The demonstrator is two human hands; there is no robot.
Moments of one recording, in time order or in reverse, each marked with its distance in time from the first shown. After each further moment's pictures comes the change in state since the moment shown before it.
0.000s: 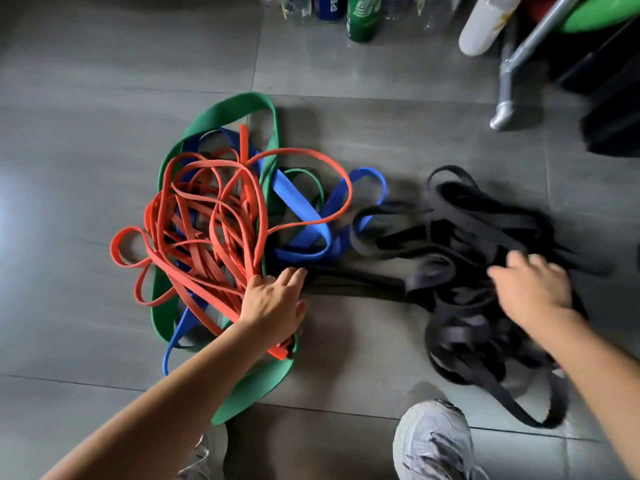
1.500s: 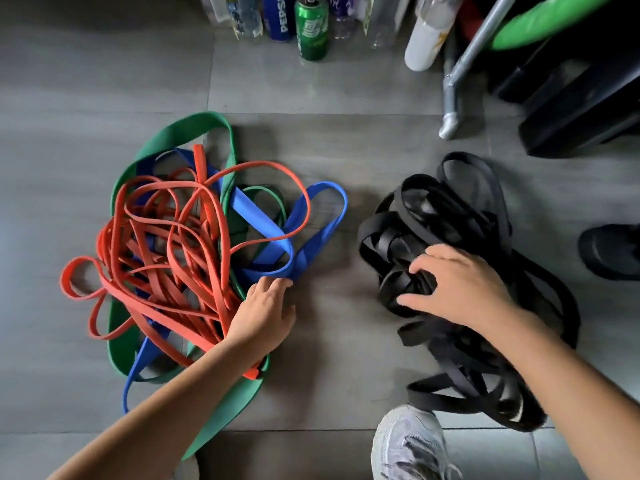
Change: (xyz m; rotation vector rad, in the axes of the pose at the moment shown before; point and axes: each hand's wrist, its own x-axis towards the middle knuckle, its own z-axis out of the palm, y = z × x) left_hand 0.015 0.036 -0.016 -0.471 0.021 -0.108; right_hand -0.016 -0.012 -0.046 0.622 0.117 -0.222
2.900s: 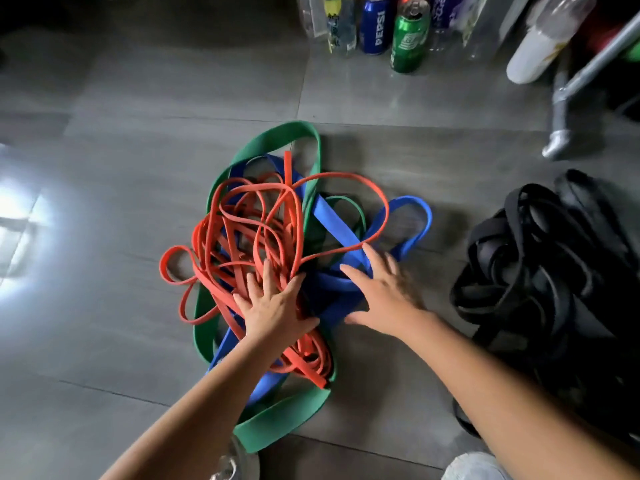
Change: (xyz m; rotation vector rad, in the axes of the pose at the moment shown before) left_hand 0.000 -0.079 -0.032 0.259 -0.043 -0.329; right_hand 0.073 -0.164 0.075 0.011 -0.081 -0.328
